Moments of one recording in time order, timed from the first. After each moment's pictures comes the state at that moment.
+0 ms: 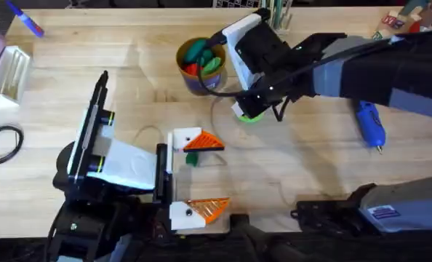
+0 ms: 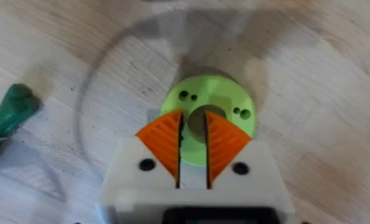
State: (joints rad) left arm -0.15 0.01 0.03 -0.18 1.37 0.02; right arm 0.64 1.64 1.05 -0.64 0.06 0.07
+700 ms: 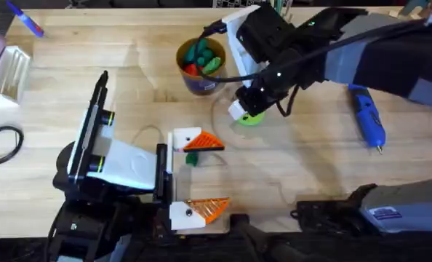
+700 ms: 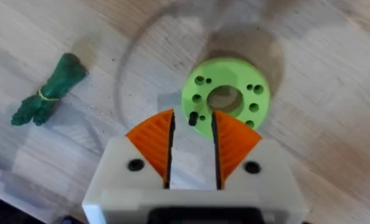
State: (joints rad) left arm -0.15 0.01 0.03 -0.18 1.37 0.02; right arm 0.64 1.62 1.16 -0.85 -0.06 0.07
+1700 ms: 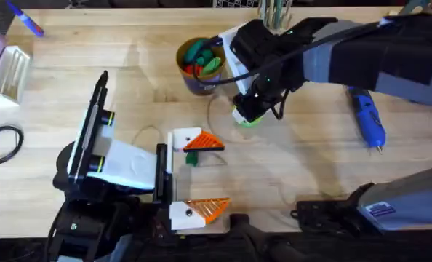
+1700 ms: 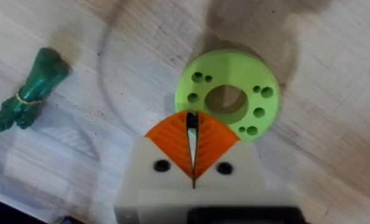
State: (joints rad) left arm -0.15 0.01 0.03 -0.18 1.37 0.02; right arm 0.64 1.71 1.16 -0.87 -0.08 0.07
